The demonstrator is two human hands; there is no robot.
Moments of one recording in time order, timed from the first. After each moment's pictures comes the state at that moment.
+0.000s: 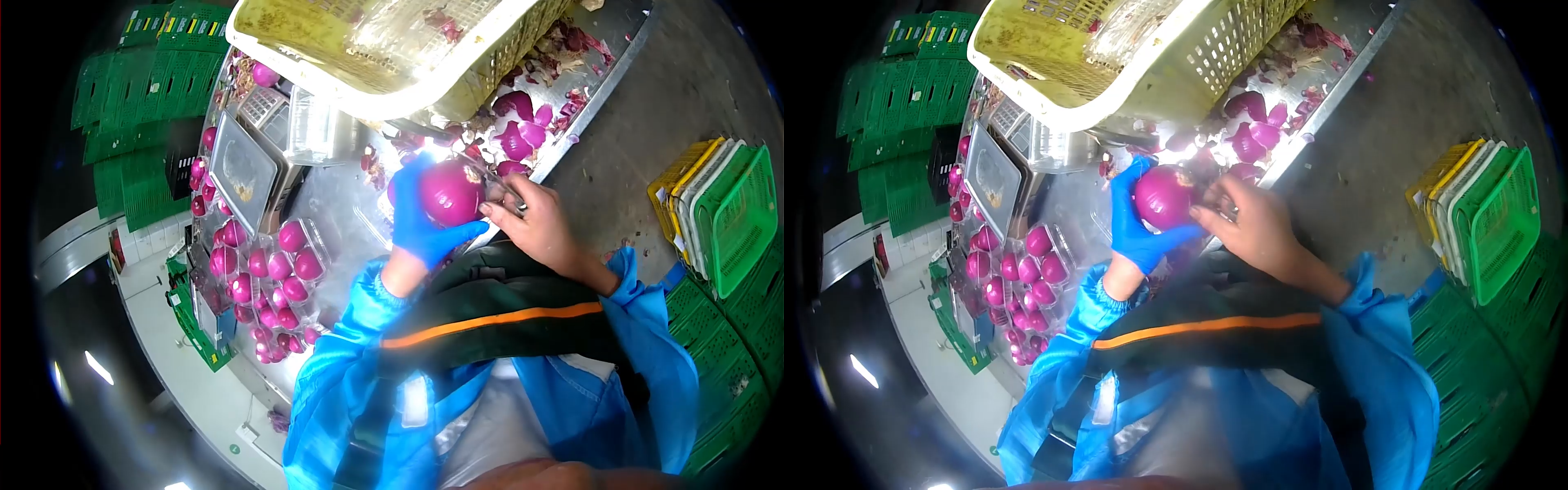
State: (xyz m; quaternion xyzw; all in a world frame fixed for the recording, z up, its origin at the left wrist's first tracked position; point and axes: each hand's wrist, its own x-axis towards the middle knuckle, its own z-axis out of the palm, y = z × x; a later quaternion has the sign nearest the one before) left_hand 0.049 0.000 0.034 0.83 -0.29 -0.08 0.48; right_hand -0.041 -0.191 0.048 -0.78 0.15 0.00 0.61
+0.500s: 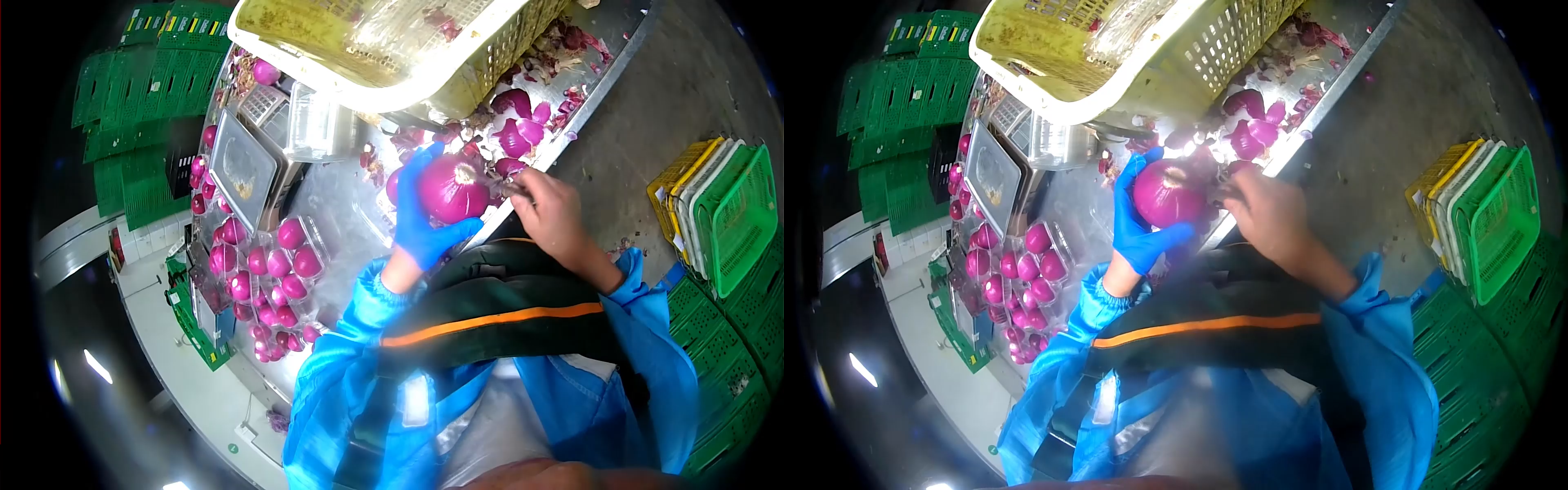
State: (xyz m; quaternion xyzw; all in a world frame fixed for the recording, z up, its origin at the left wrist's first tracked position) left_hand 0.040 -0.007 0.033 0.71 -0.22 -0.17 0.64; right_hand -0.053 -0.206 0.027 -0.88 0.09 -0.12 0.46
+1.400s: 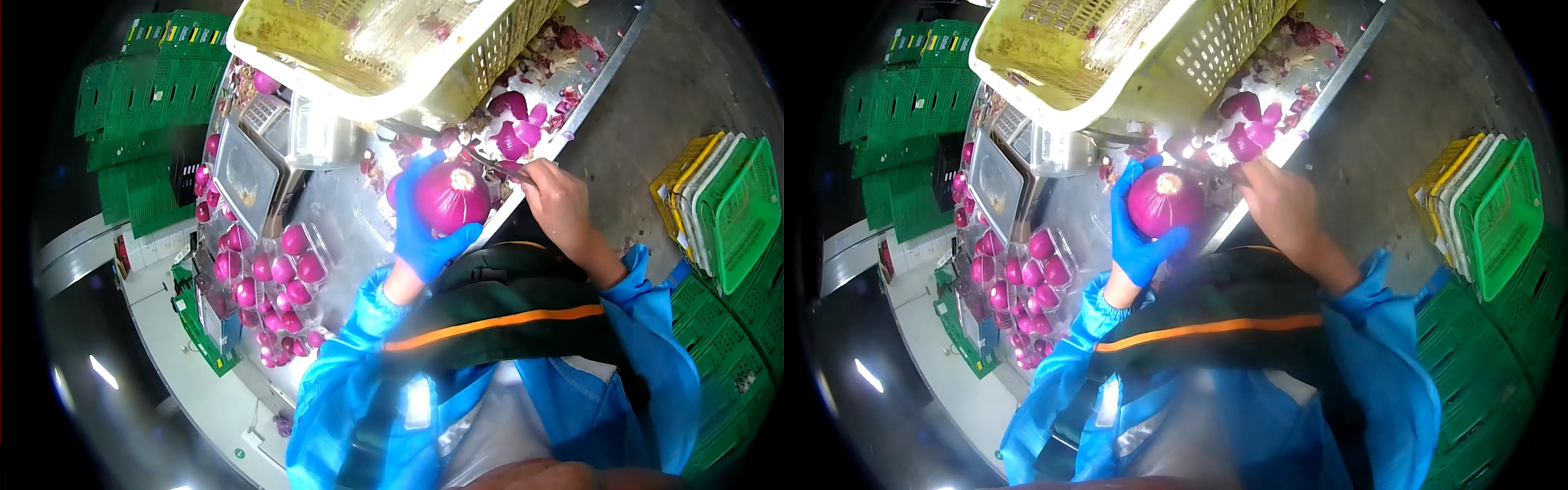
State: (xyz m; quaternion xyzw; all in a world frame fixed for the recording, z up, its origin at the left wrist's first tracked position) left_hand 0.036 -0.010 0.050 0.73 -0.26 -0.17 0.61; right_hand -0.050 -0.221 0.018 -0.91 0.10 -0.16 0.38
